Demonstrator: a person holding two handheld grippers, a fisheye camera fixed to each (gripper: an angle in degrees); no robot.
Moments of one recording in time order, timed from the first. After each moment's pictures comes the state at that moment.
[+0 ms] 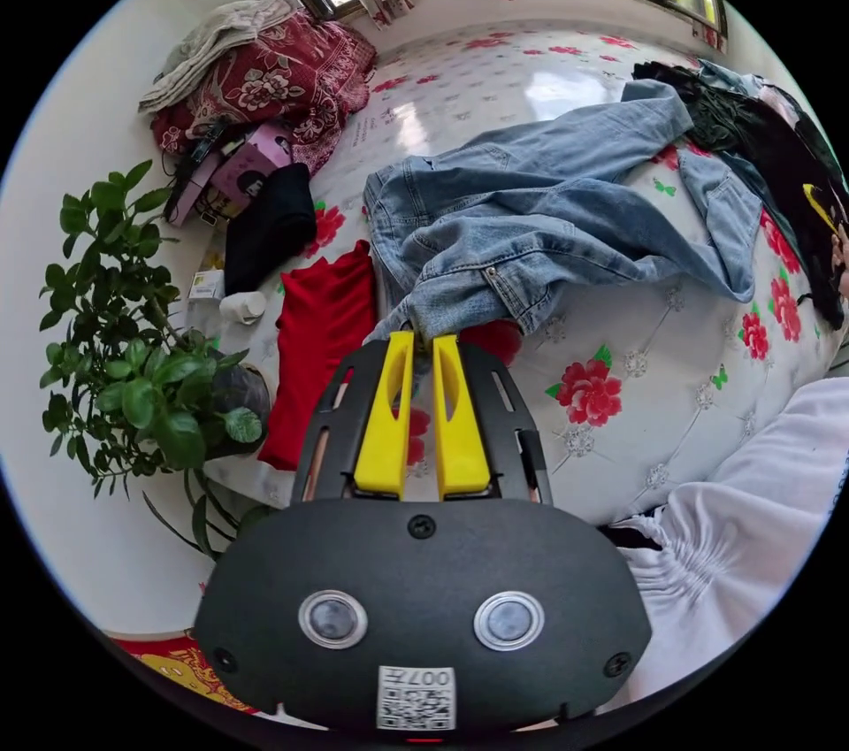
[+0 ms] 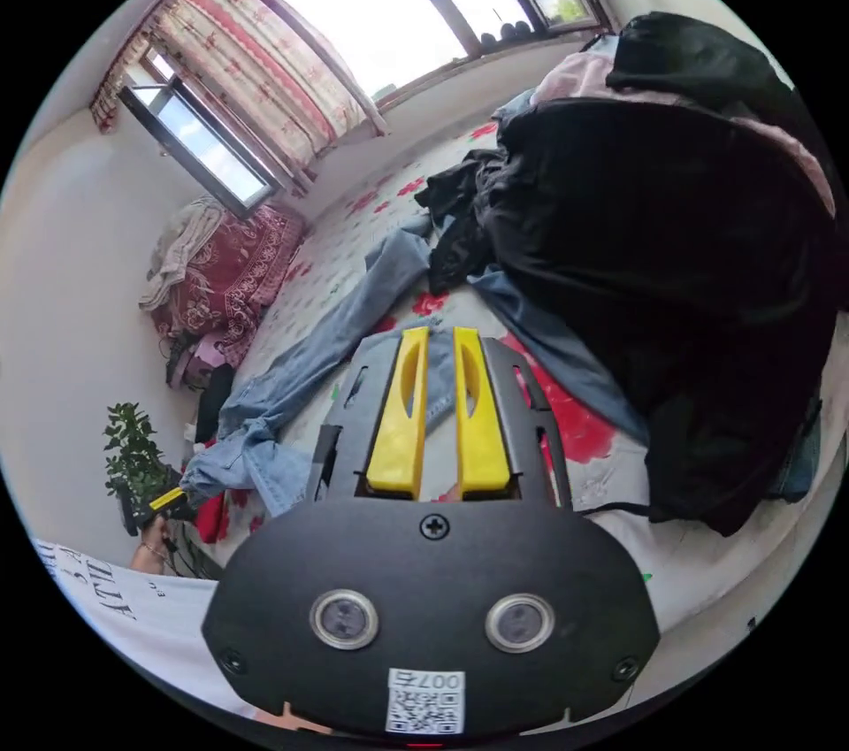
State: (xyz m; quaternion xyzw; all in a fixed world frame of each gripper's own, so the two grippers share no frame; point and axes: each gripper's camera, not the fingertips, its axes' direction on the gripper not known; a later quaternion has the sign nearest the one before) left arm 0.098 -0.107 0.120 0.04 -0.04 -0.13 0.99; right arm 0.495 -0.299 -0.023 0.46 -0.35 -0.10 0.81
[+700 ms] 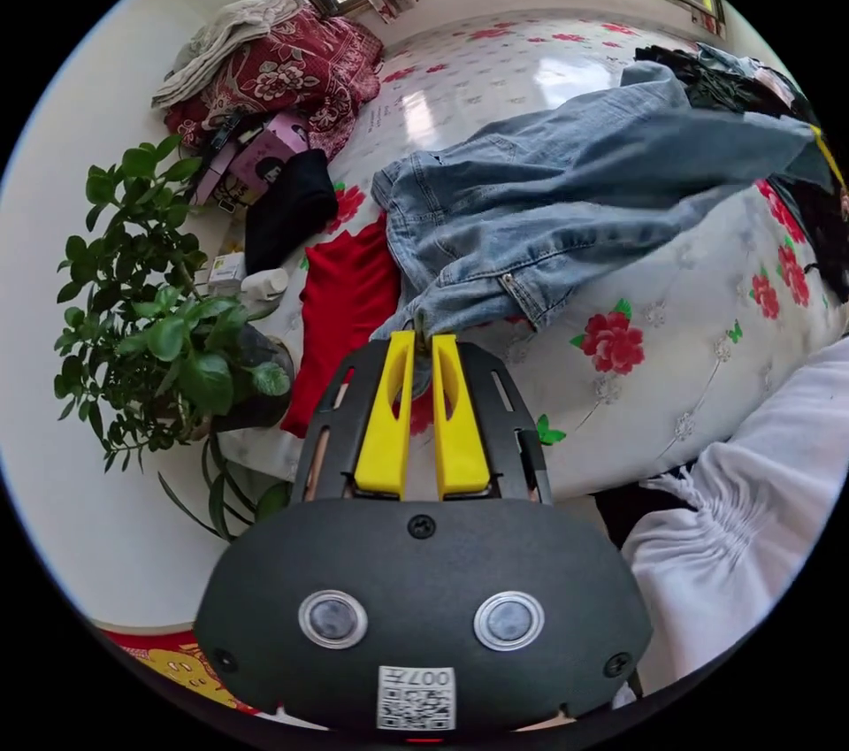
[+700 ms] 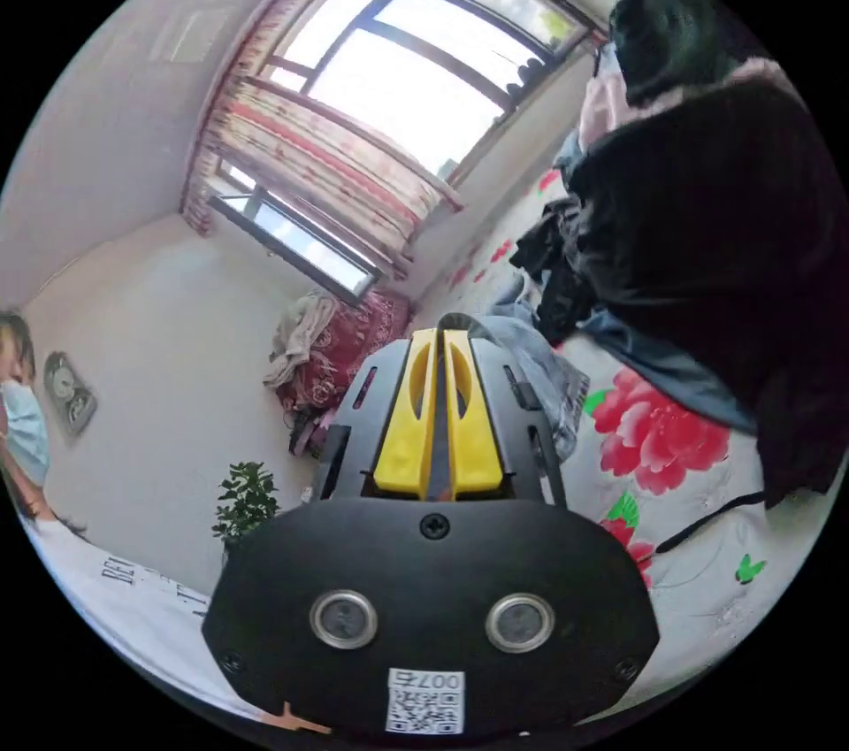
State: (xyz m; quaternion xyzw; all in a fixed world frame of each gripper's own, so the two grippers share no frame) left arm 0.109 -0.082 0.106 0.03 -0.07 -0.12 0.99; right arm 0.518 -0.213 -0.075 0.54 -0.52 -0.11 0.65
